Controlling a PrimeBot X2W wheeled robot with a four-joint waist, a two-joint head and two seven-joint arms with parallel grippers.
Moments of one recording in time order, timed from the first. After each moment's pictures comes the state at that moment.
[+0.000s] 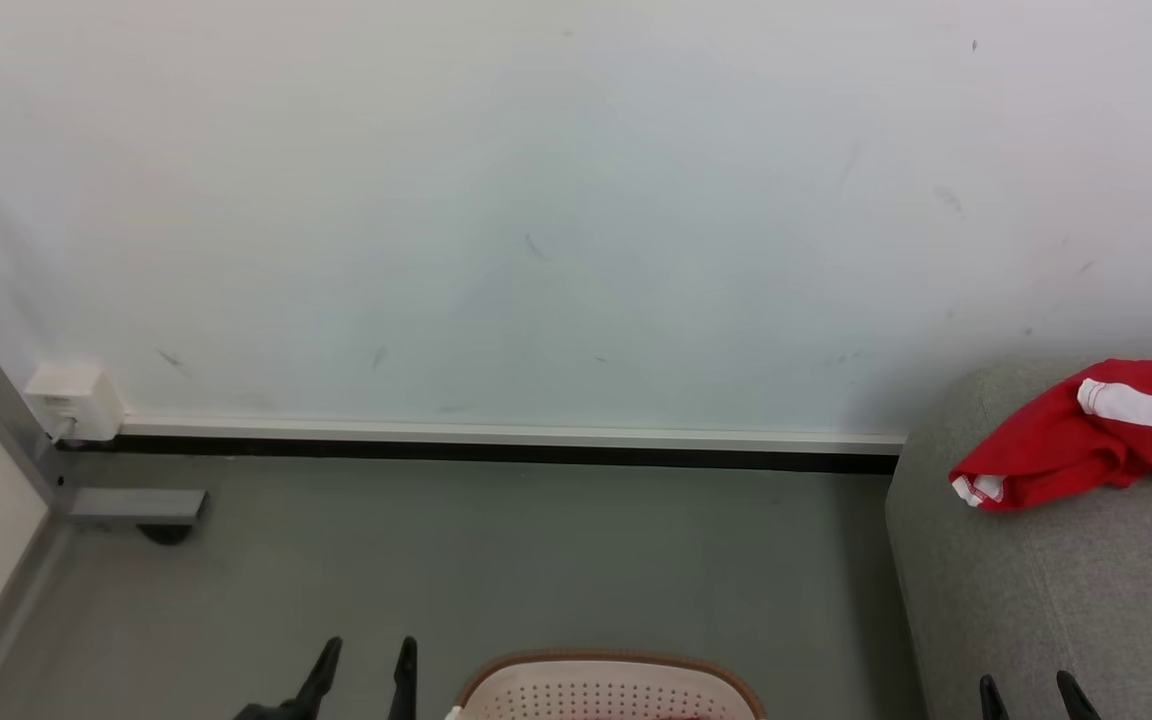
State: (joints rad) left arm 0.02 0.14 -0.27 0.27 -0.29 0.11 -0.26; right arm 0.12 -0.05 -0.04 0.27 0.12 0.13 -0.26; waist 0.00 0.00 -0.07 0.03
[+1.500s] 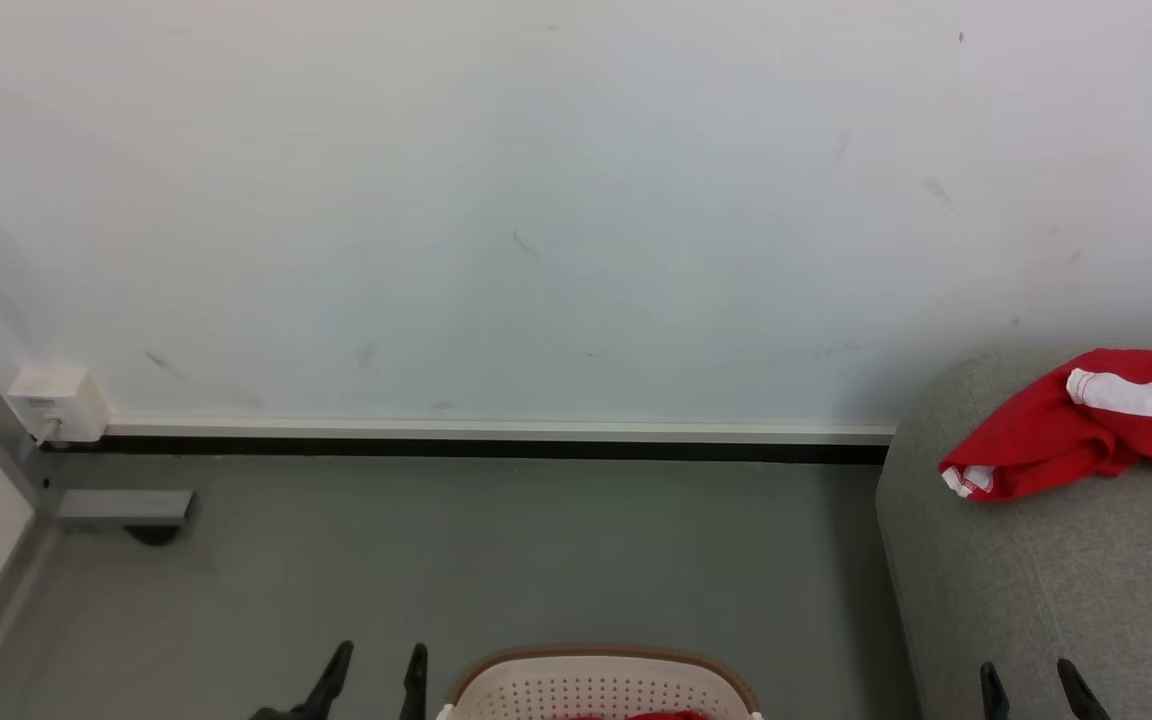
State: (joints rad) left arm 0.02 0.09 -0.20 0.30 -0.19 0.03 -0.26; right arm 0.11 -0.05 -0.04 0.27 0.14 0.13 -0.26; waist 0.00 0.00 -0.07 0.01
